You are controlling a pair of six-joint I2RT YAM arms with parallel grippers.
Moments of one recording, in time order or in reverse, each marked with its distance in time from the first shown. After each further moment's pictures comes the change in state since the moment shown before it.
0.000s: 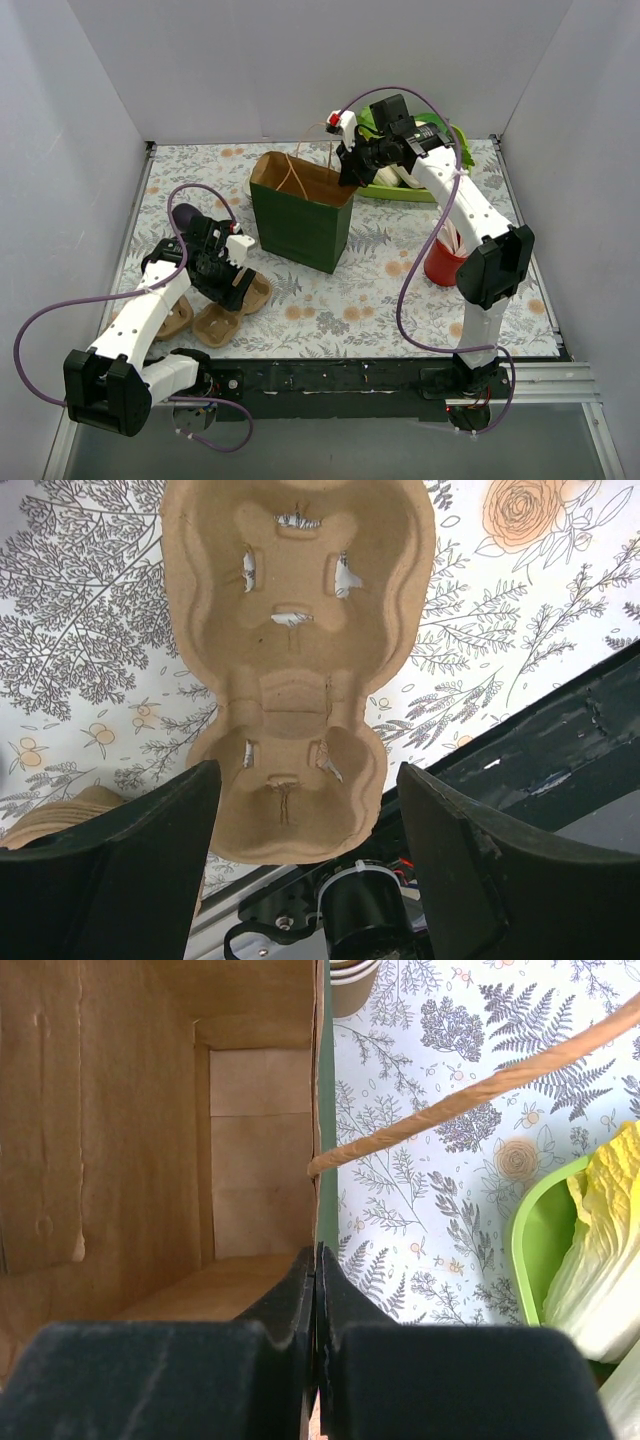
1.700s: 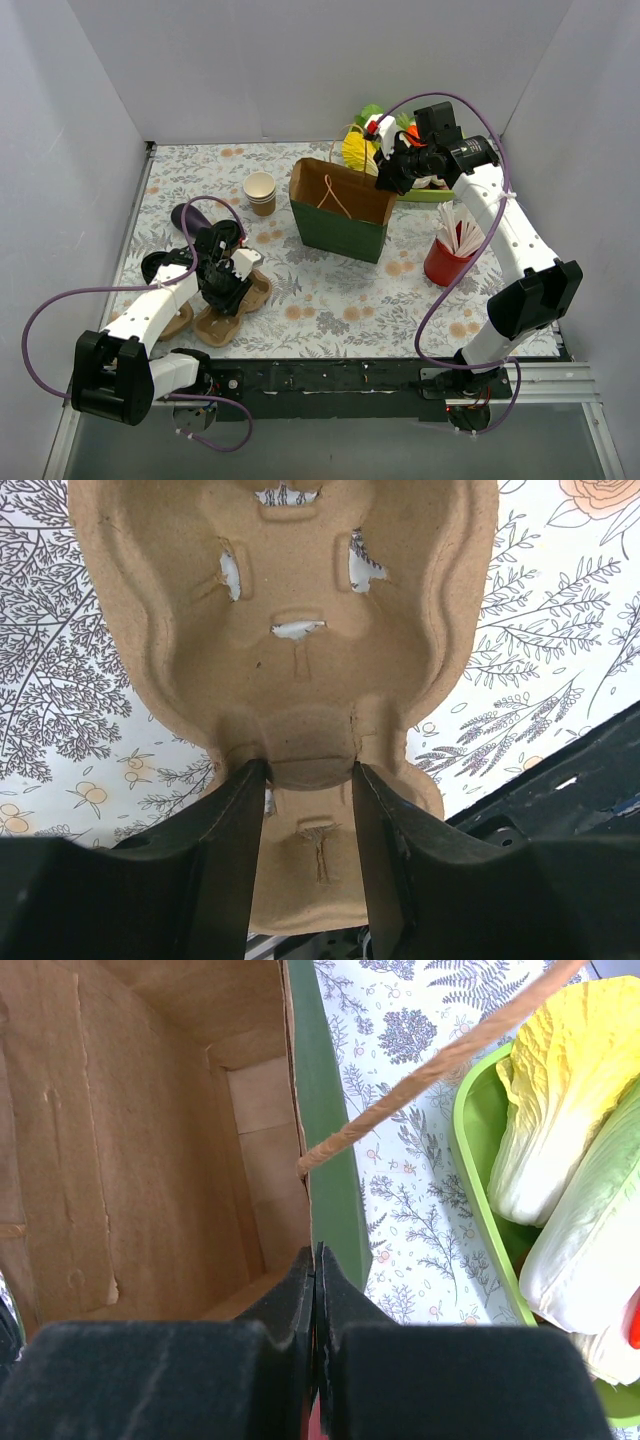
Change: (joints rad) left arm 0.006 0.056 -0.163 0.173 -0.002 0.128; right arm -0.112 -0.274 -0.238 -0.023 0.058 -0.092
